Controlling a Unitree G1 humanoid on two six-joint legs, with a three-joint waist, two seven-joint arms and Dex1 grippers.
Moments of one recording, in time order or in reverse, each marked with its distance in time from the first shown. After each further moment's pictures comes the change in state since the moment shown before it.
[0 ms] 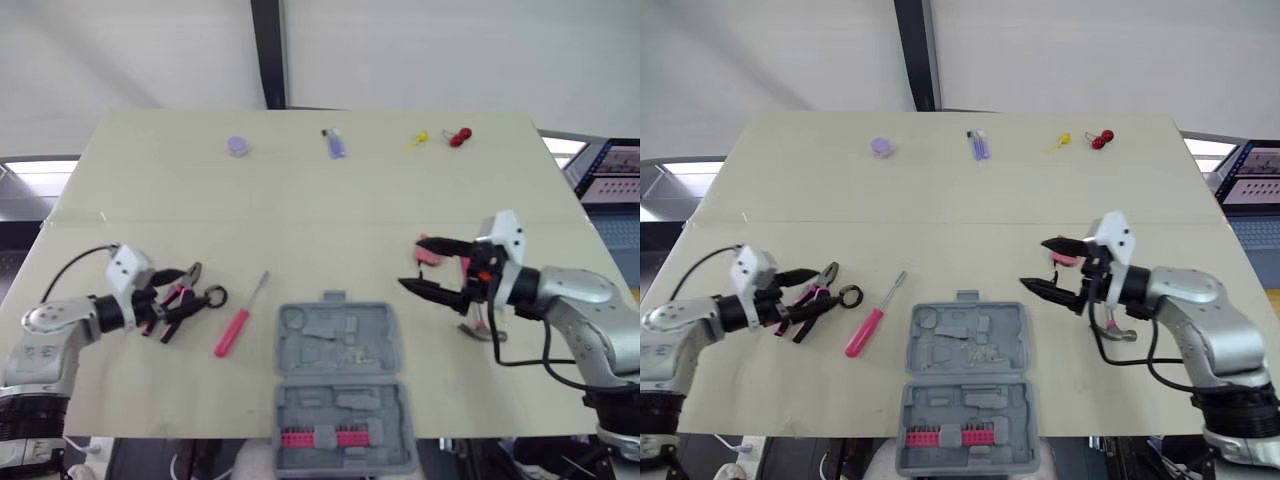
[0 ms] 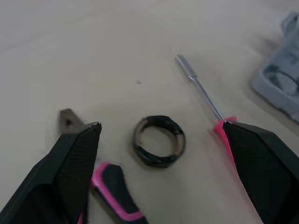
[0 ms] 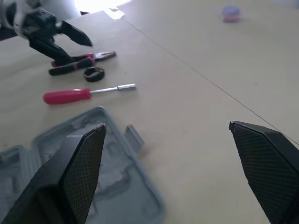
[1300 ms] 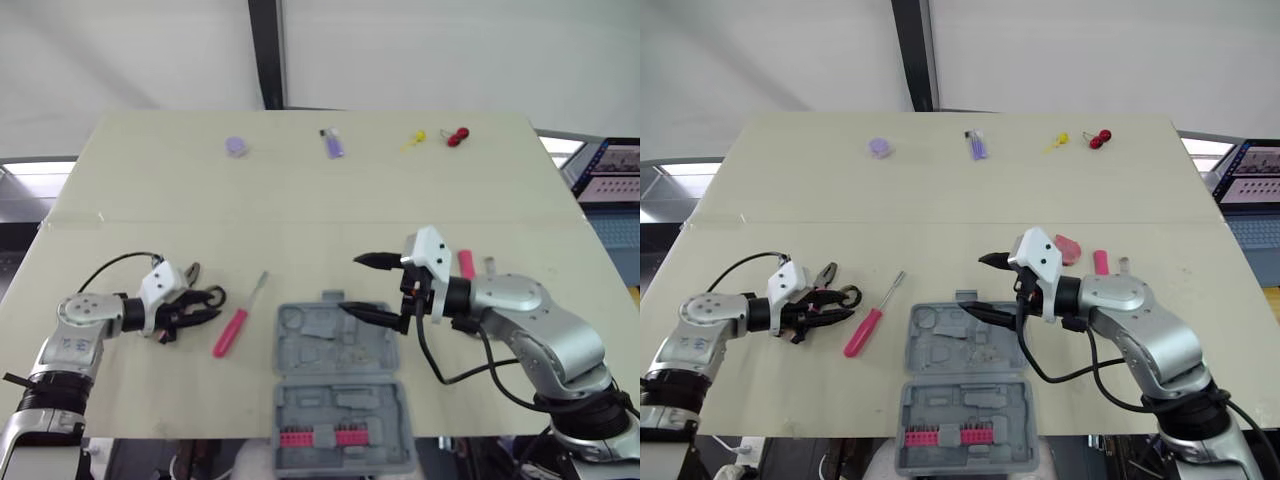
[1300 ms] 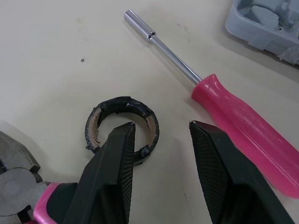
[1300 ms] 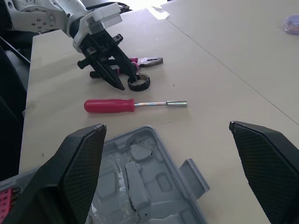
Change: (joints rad) left arm -0.144 -0.015 -0.134 0.286 0.135 -0.272 -0.121; right arm -0.034 0.103 0.167 -0.181 -0.049 0.107 -0.134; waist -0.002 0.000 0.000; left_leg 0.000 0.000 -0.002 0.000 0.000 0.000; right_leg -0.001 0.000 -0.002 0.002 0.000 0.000
